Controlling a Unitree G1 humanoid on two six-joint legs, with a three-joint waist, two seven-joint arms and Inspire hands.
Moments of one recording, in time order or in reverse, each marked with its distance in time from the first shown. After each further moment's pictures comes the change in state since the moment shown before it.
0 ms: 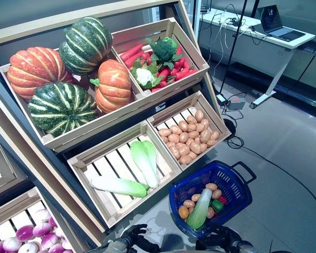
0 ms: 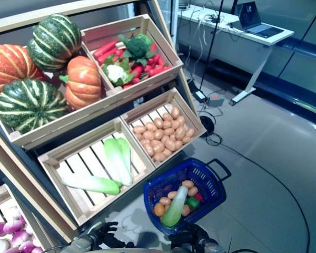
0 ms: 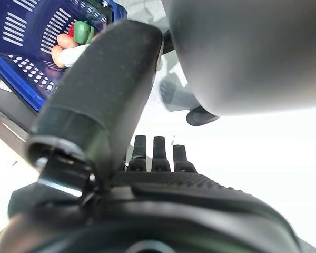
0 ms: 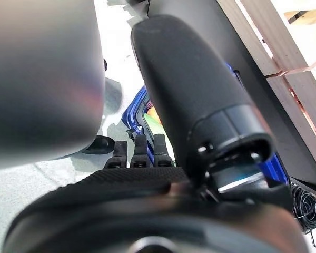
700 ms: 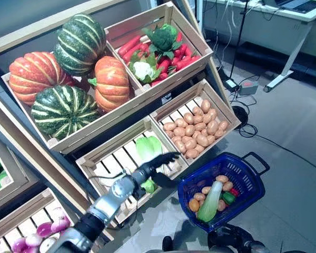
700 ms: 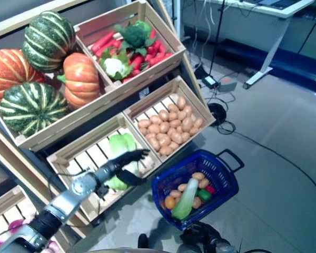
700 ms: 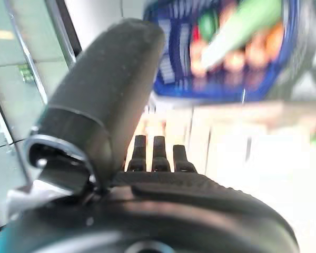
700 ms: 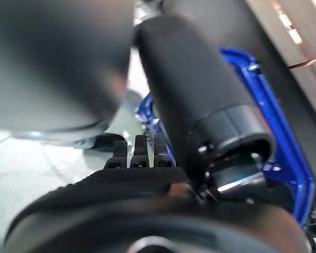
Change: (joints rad) left arm -0.168 0.361 -0.063 -1.038 0.056 0.099 -0.129; right arm 0.020 -0.100 -0.007 -0.020 0.000 0.004 -0.007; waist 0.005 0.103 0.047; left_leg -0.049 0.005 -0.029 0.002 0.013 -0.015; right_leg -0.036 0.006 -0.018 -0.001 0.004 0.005
